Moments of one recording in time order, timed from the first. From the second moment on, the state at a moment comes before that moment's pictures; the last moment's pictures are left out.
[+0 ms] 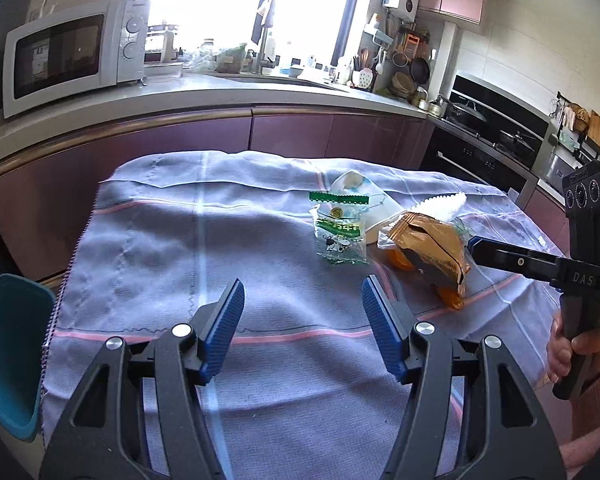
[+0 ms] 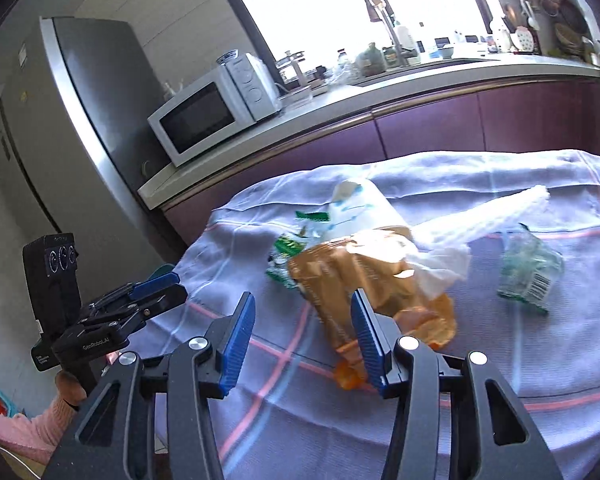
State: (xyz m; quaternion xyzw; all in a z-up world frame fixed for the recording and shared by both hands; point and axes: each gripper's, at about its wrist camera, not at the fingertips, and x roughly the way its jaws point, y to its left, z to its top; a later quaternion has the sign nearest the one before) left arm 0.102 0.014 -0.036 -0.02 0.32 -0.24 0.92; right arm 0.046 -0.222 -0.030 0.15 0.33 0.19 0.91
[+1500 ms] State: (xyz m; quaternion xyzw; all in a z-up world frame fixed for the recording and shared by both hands) left arm 0.192 -0.050 -0.071 -0.05 0.43 -0.28 0.86; right arm 0.066 -0.248 -0.056 0.16 0.36 0.20 0.90
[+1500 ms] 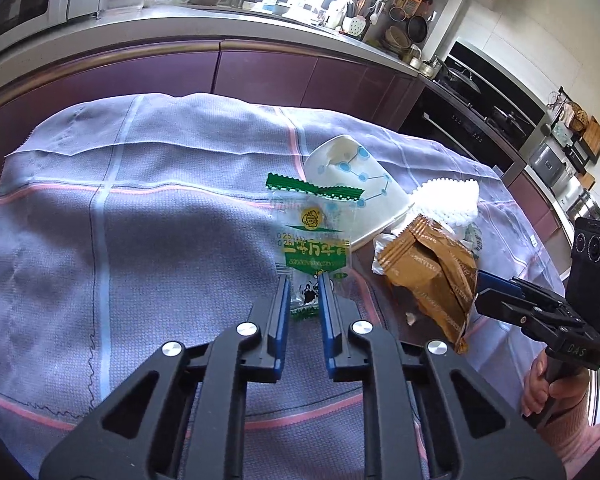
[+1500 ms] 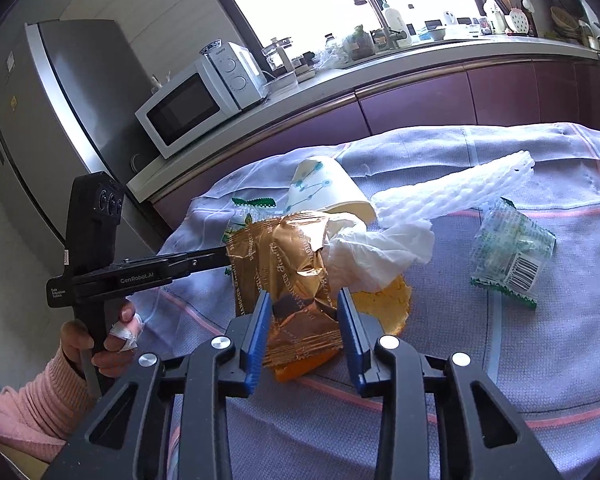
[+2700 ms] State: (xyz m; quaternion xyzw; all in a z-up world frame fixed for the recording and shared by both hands) left arm 0.155 -0.008 -0.064 -0.06 0.40 -0.27 0.87; right arm 0.084 -0.213 -0.061 0.14 0.38 0.22 0.89
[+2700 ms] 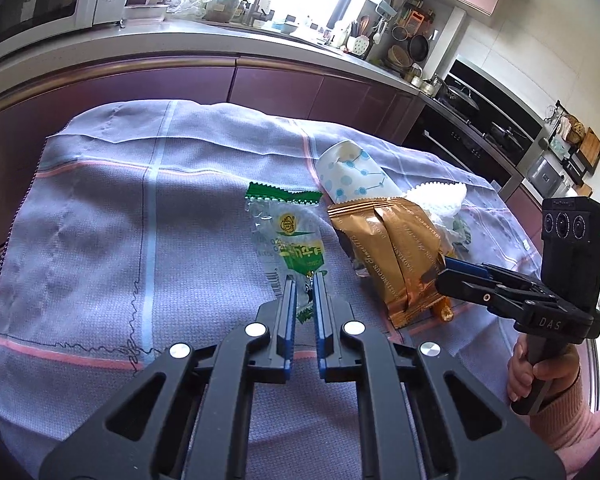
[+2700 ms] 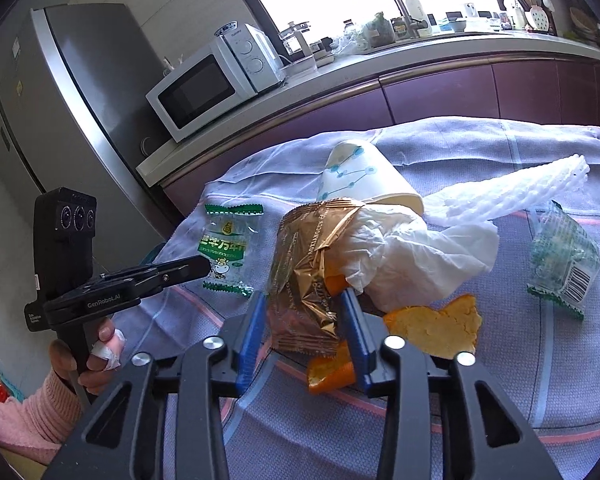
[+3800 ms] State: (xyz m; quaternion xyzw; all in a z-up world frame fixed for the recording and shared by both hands) left arm 0.097 0.083 -0.034 -0.07 0.35 -0.23 0.91; right arm 0.067 -0.167 -0.032 0.12 0.34 0.29 0.89
